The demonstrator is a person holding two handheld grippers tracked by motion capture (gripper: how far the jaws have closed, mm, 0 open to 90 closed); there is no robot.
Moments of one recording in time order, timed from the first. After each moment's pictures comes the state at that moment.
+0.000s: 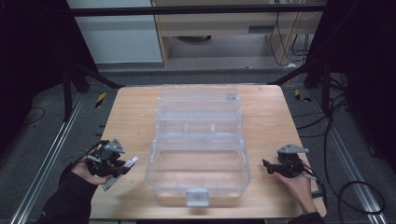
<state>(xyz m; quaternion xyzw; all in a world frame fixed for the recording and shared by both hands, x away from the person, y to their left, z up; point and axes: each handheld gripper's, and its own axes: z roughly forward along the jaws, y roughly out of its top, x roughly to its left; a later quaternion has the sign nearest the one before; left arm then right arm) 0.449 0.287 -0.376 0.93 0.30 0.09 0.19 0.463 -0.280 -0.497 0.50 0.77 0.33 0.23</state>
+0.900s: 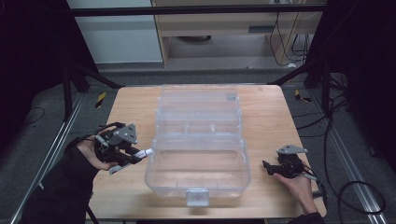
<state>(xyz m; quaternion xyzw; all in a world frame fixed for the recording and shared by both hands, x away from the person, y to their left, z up) 0.456 0.232 -0.300 0.97 0.13 0.07 0.19 0.463 -0.281 -0.500 0.49 0.78 0.32 0.23</state>
